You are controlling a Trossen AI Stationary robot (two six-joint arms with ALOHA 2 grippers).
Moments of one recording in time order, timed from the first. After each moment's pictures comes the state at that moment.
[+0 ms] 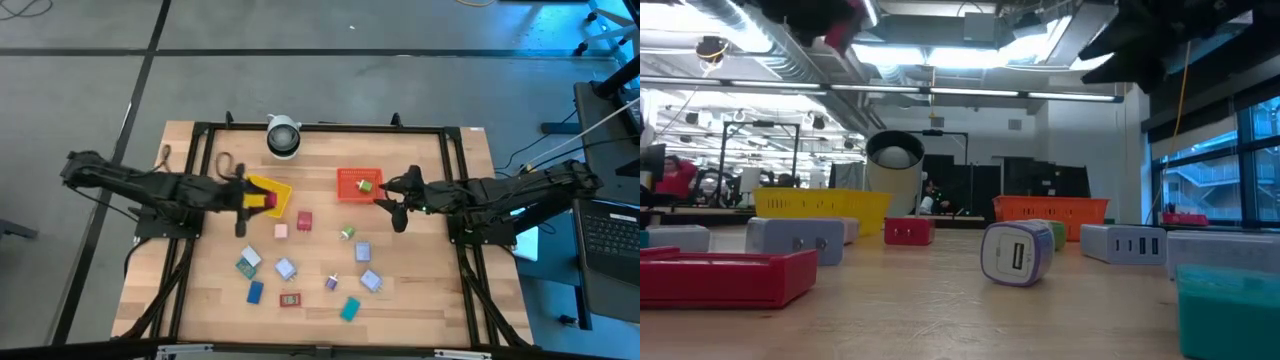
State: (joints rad) left arm -0.20 0.73 0.59 -0.13 -0.38 -0.03; right arm 0.21 0.90 0.63 -0.18 0.45 0.43
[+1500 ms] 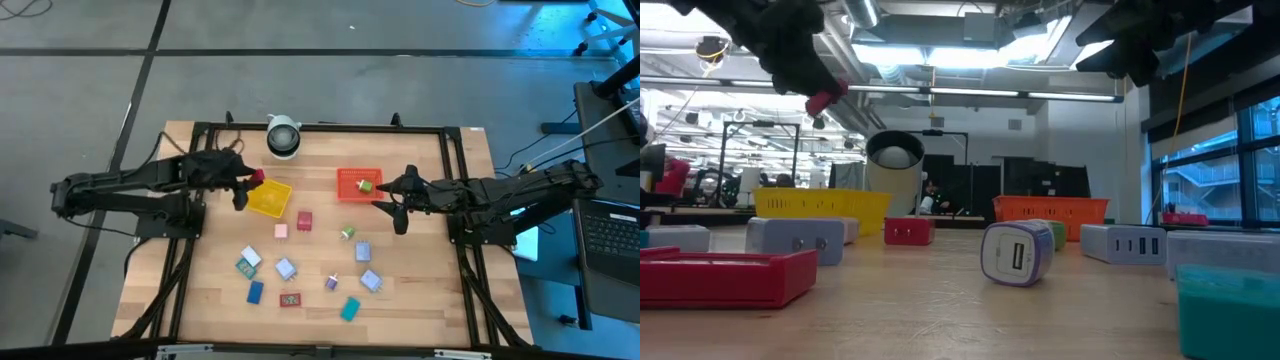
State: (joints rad) left arm 0.23 0.73 0.65 -0.53 -0.15 -0.21; right arm 0.21 0.89 0.63 -0.12 0.40 0.38
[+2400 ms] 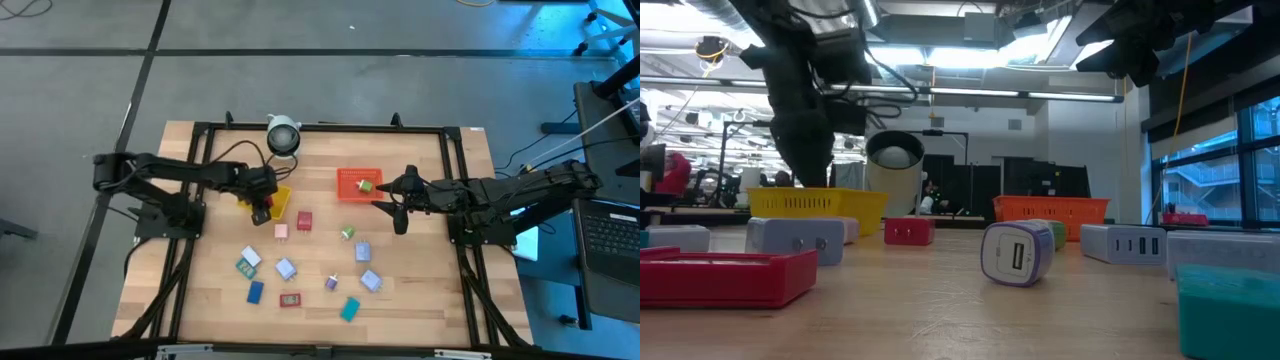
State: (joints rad) left arm 0.24 1.35 0.69 -0.55 0.00 -0.16; right arm 0.21 0.89 0.63 -0.12 0.40 0.38
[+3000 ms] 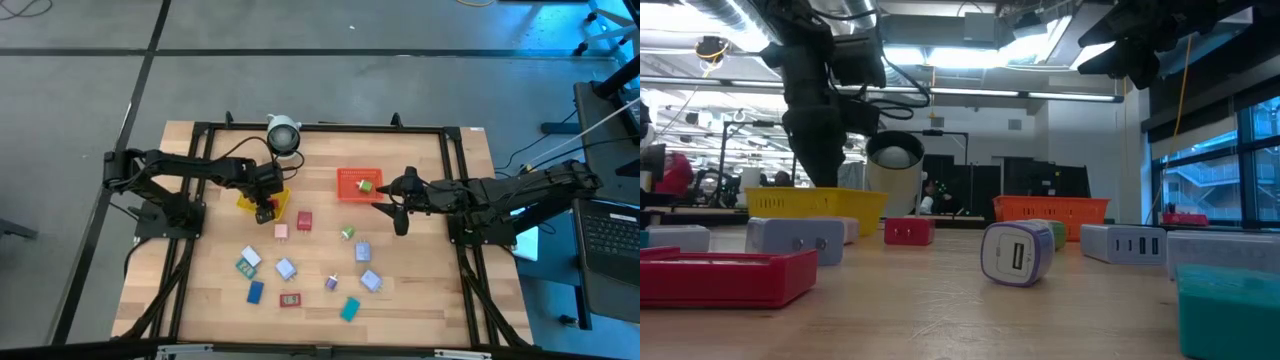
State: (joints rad) left arm 0.26 1.42 0.78 -0.61 0.05 -0.12; right arm 0.21 0.89 0.63 -0.14 0.37 0.41
